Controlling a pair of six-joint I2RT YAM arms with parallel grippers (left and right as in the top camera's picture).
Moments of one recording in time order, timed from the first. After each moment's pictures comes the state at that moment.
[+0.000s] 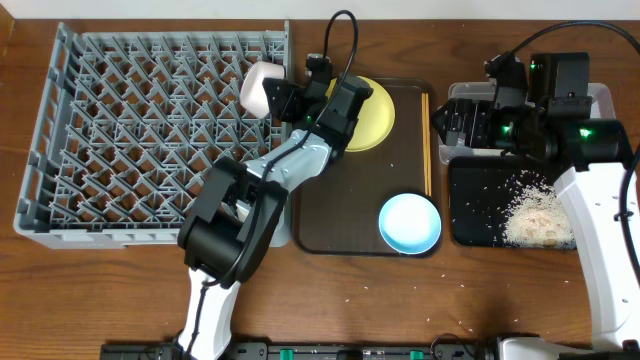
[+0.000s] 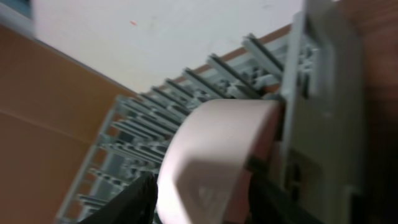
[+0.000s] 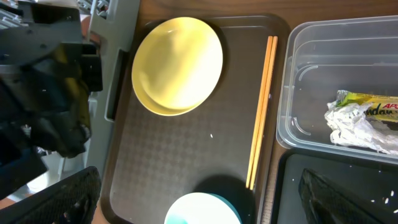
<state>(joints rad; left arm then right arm) -0.54 2.14 1.41 -0.01 -1.13 0.13 0.06 1.45 1.39 -0.88 -0.37 0.18</state>
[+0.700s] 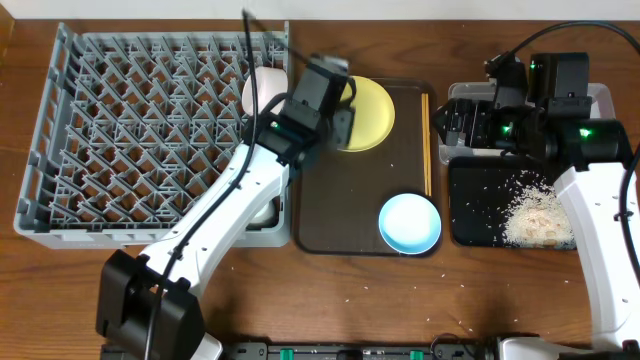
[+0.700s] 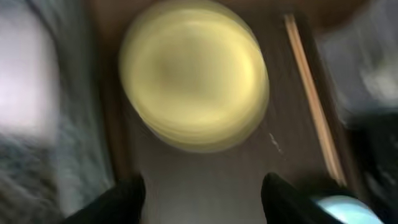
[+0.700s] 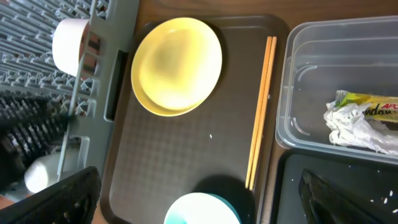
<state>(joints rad) -0.54 1.68 1.42 -0.66 -0.04 -0.31 0.06 1.45 1.39 -0.88 -0.37 0.18</state>
